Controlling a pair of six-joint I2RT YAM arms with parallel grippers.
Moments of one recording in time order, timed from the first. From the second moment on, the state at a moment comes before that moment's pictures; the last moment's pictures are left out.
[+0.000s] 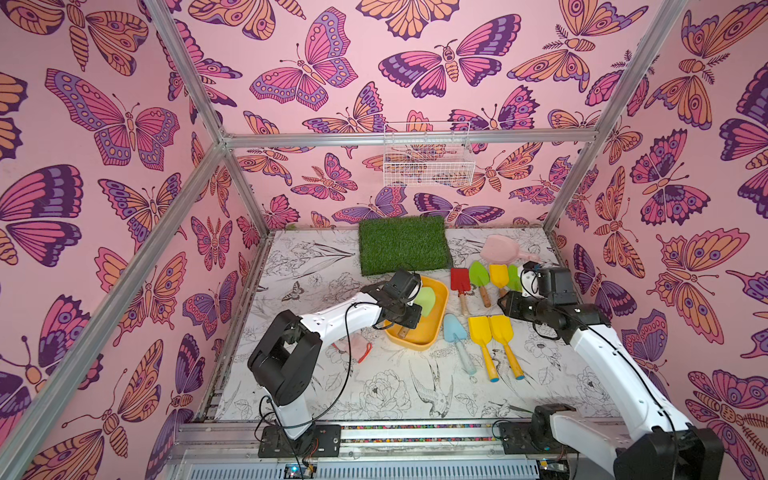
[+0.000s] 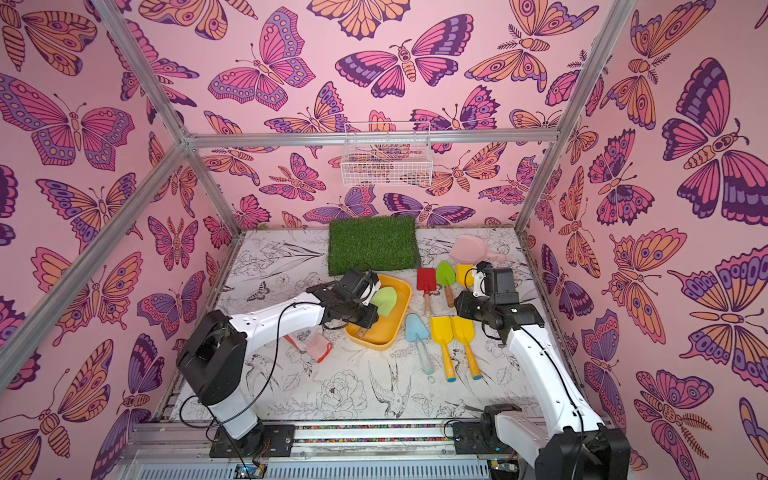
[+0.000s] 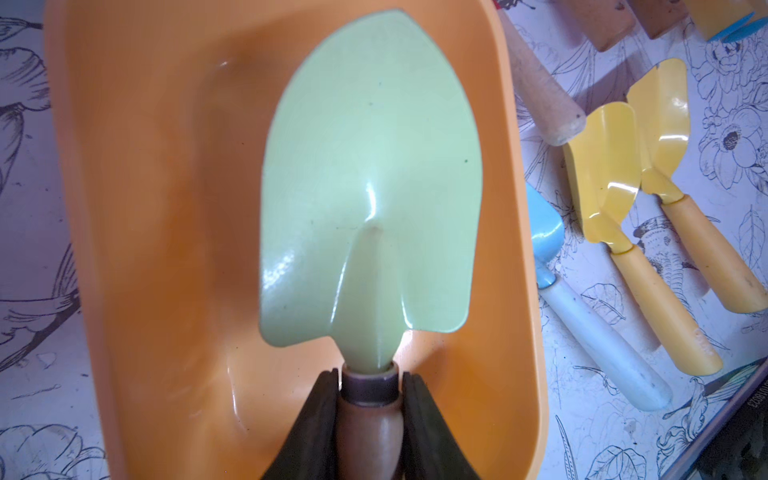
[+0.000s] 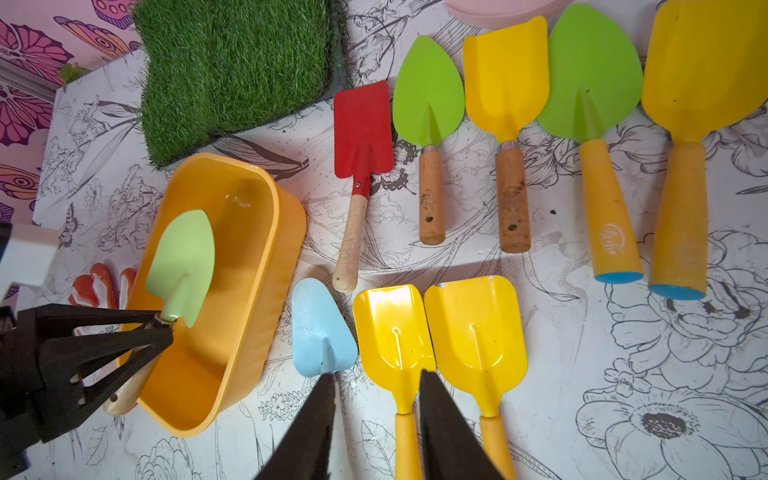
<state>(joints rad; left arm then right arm) -0.73 1.72 1.19 -0.49 0.13 -0.30 0.15 1.07 0.88 -0.66 -0.23 0.30</state>
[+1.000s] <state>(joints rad) -0.80 1.62 1.05 -0.02 0.40 -0.30 0.17 0.90 0.77 -0.49 -0.53 0.57</state>
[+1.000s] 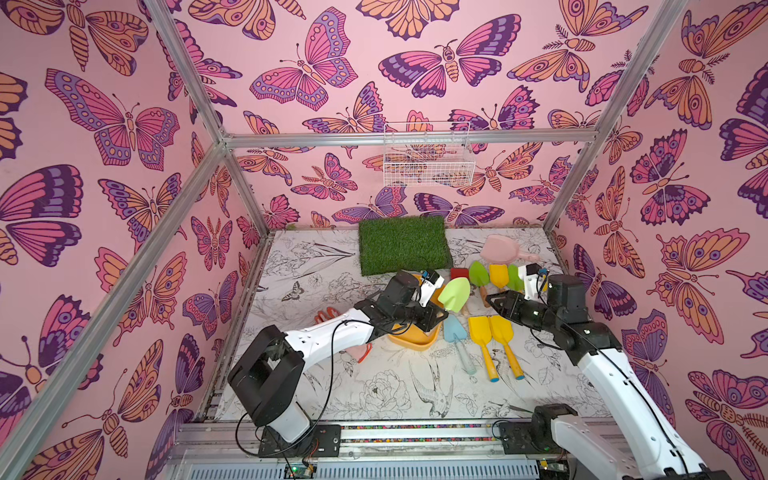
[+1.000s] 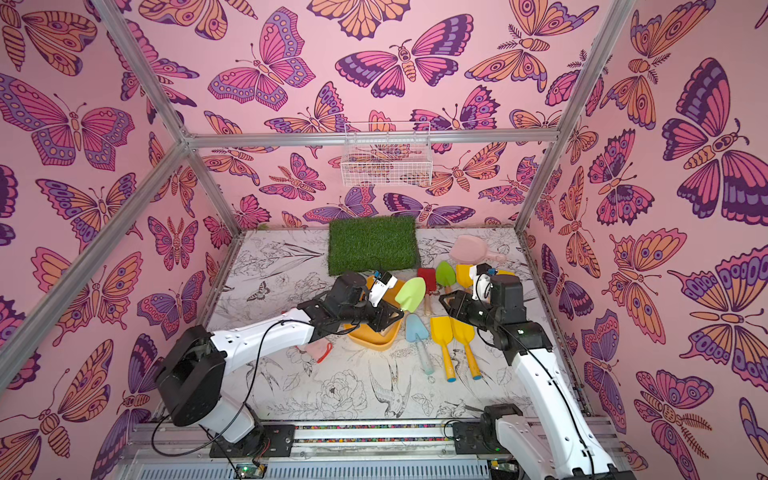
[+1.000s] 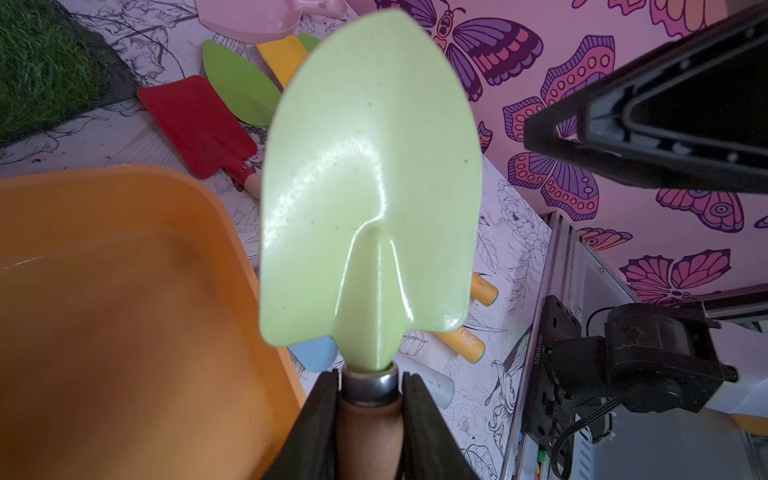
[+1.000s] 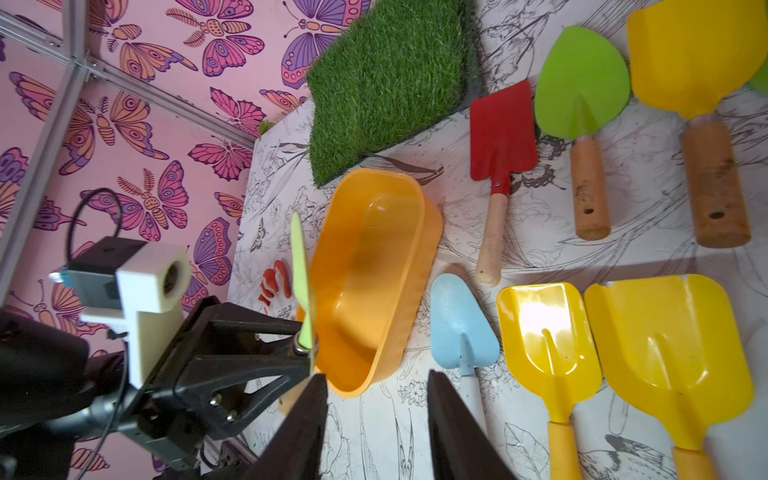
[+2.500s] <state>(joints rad) -0.87 1.44 0.89 0.04 0.34 -0.33 0.17 0.91 0.82 -0.62 -0.13 0.18</state>
